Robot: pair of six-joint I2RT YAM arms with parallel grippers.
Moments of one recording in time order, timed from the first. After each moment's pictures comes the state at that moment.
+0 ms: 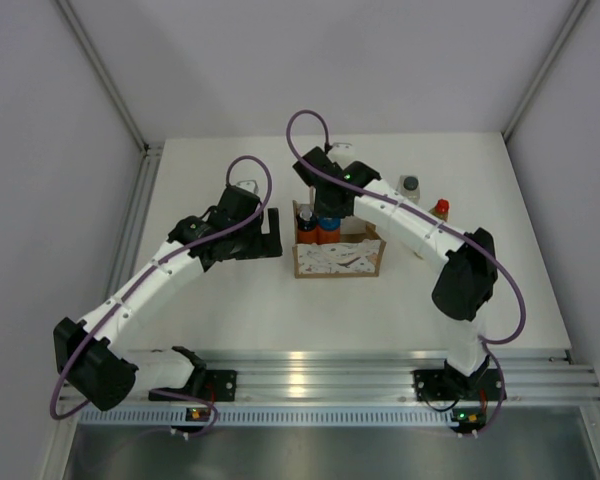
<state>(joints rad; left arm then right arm) -0.58 1.25 1.17 -0.81 -0.14 -0.55 0.81 1.93 1.90 -0.99 0.50 0.76</state>
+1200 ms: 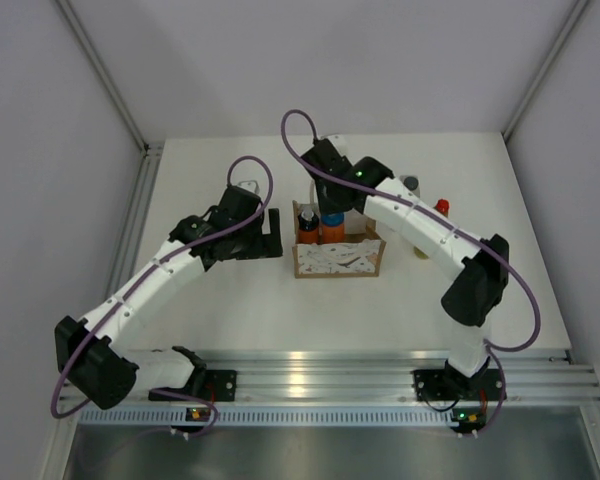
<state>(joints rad) -0.58 1.25 1.17 -0.81 -0.13 -0.55 0.81 1.87 1.92 -1.00 0.44 0.47</state>
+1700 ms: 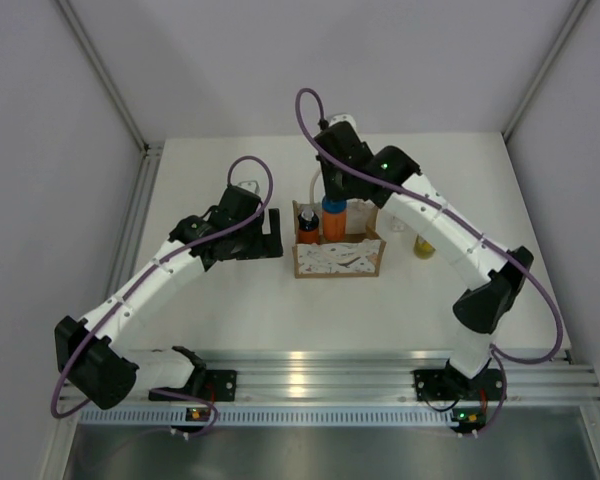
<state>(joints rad) -0.58 1.25 1.17 -0.81 -0.13 -0.55 0.81 1.79 2.02 -1.04 0.40 0.39</state>
